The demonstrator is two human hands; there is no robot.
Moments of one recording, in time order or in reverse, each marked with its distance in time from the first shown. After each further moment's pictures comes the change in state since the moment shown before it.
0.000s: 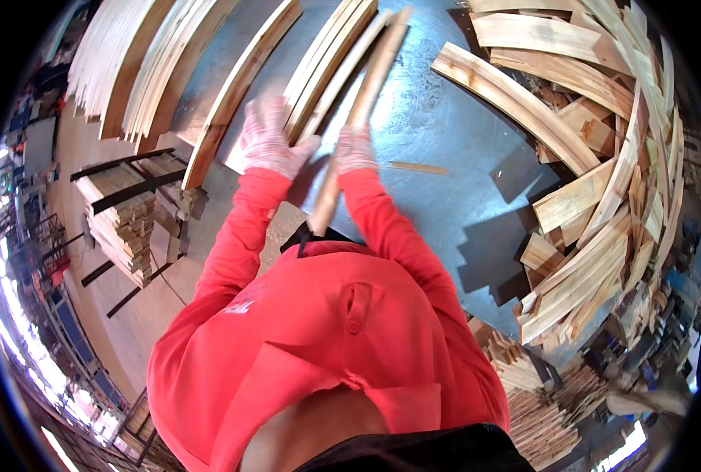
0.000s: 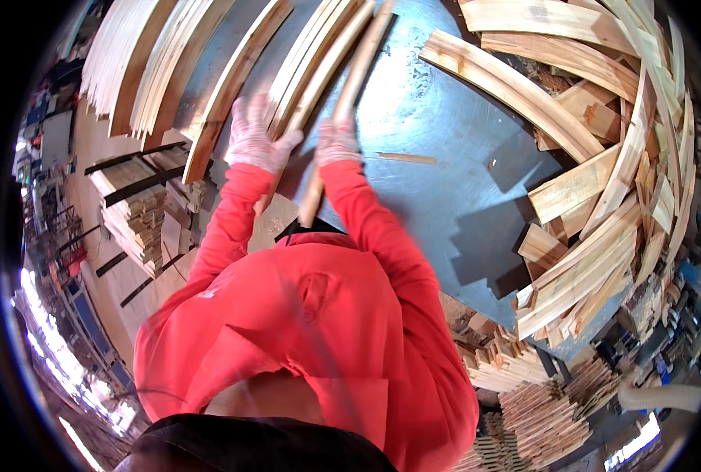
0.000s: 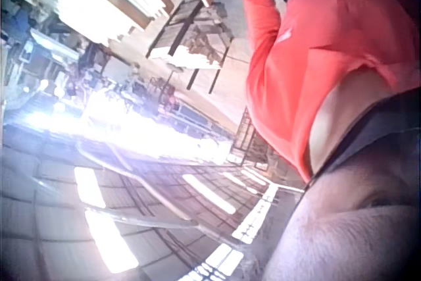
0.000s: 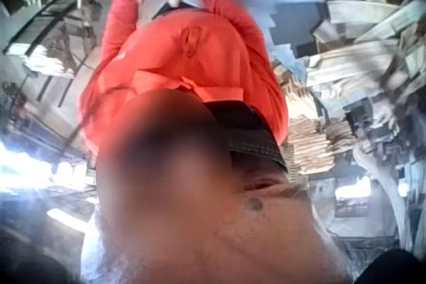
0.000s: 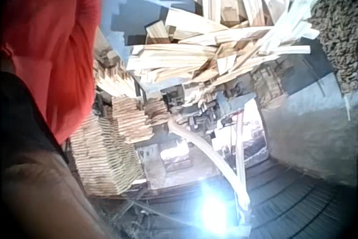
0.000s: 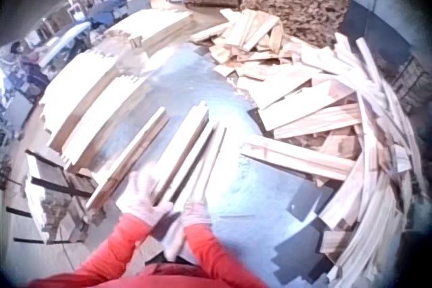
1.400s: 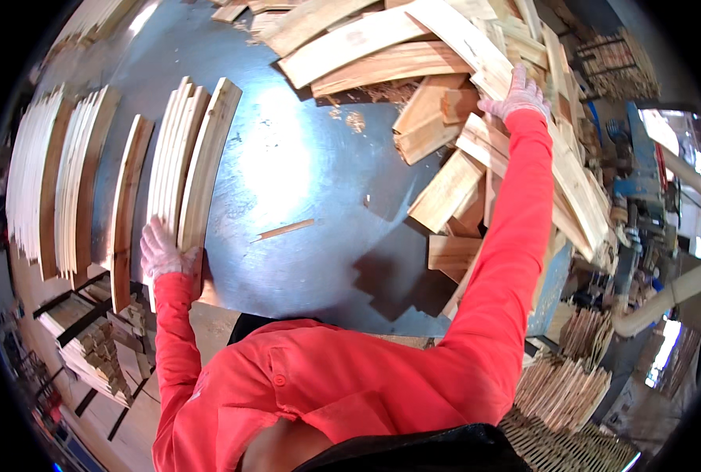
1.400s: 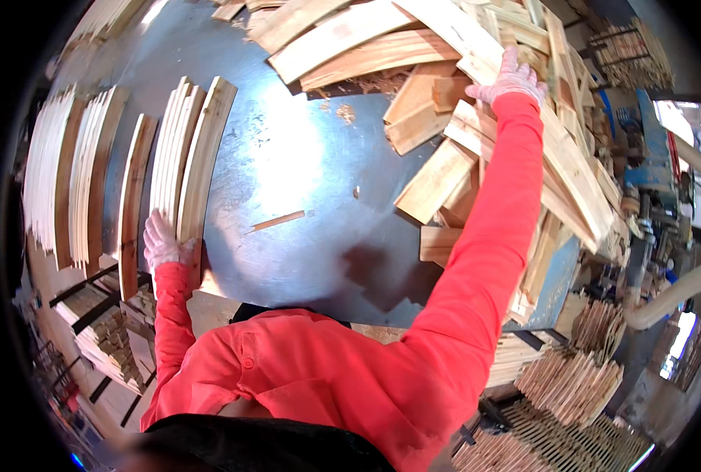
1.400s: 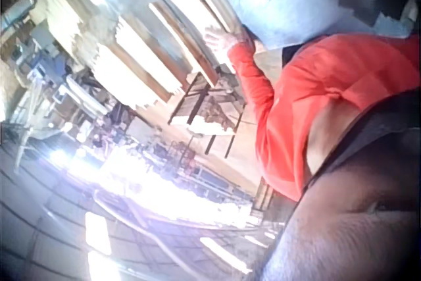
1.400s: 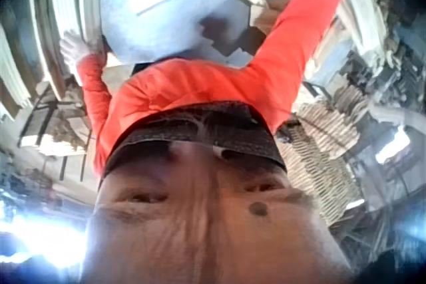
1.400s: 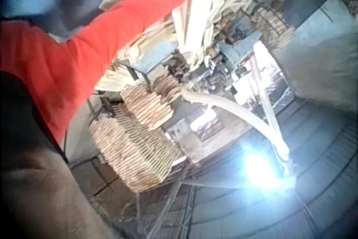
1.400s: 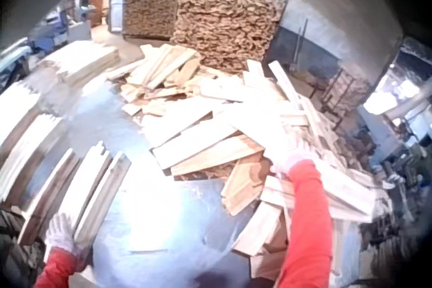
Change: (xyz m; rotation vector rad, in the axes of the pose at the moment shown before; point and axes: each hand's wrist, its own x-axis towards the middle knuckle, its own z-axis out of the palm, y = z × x) left_hand -0.001 0.044 0.022 0.432 -0.125 -0.126; right_hand 0.112 -0.167 -0.581 -1.637 0.738 0.072
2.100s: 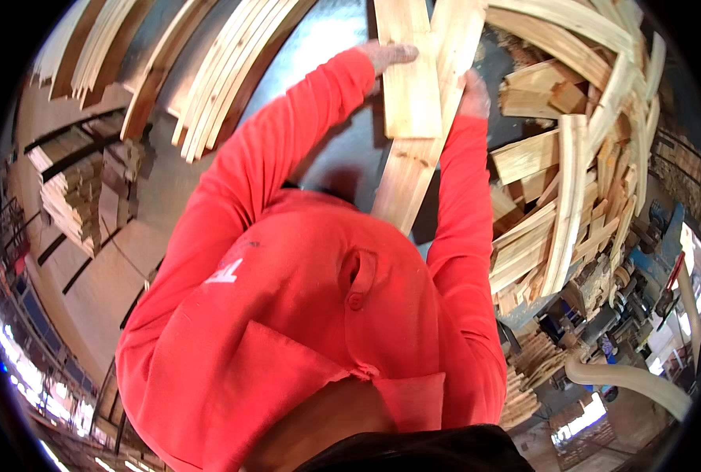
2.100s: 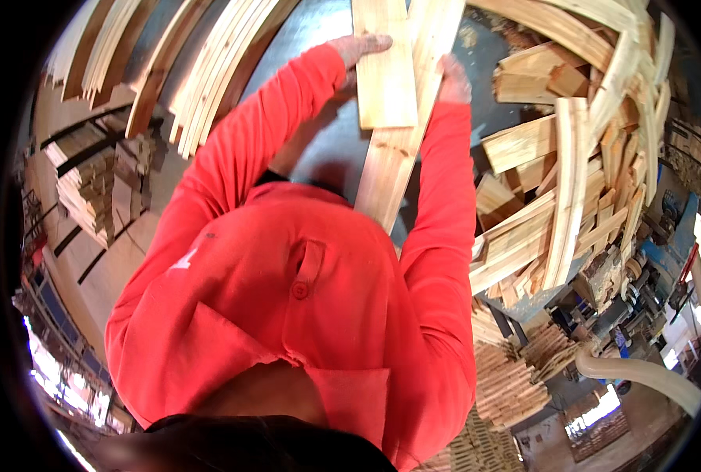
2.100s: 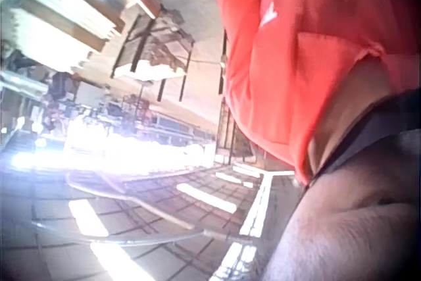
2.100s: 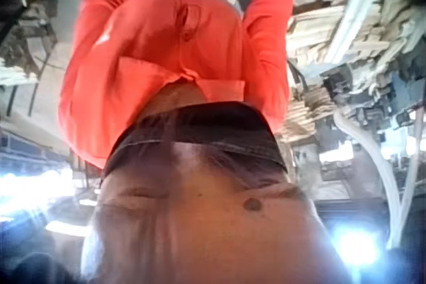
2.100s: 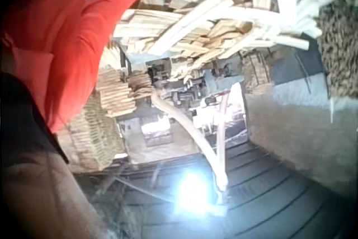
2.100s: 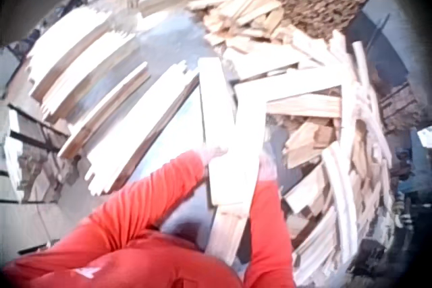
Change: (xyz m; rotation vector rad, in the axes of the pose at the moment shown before) left_hand 0.060 0.182 0.118 -1.363 -0.536 0.701; right_hand -0.242 -0.228 0.008 2.386 -1.185 0.220
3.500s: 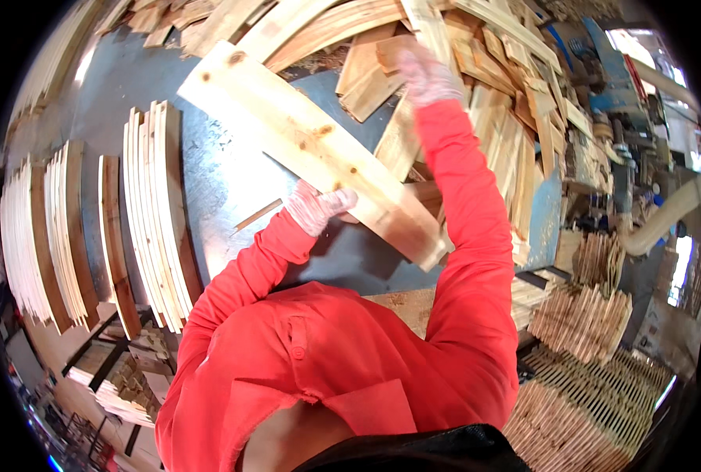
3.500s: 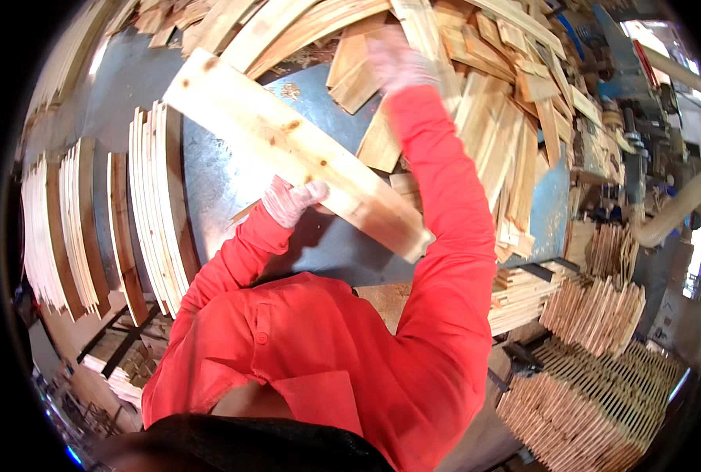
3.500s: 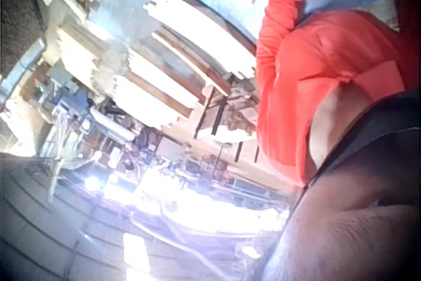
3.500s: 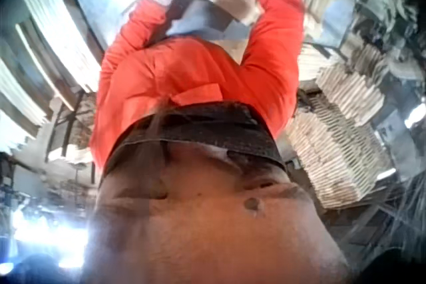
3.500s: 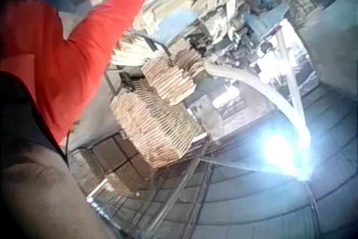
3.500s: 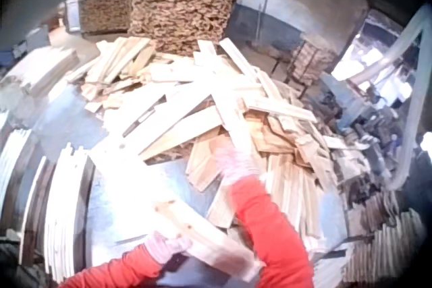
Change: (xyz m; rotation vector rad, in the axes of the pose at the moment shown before) left_hand -0.022 0.191 0.130 -0.258 -0.246 0.055; right_hand -0.063 -0.207 -0.112 -1.126 0.528 -0.497
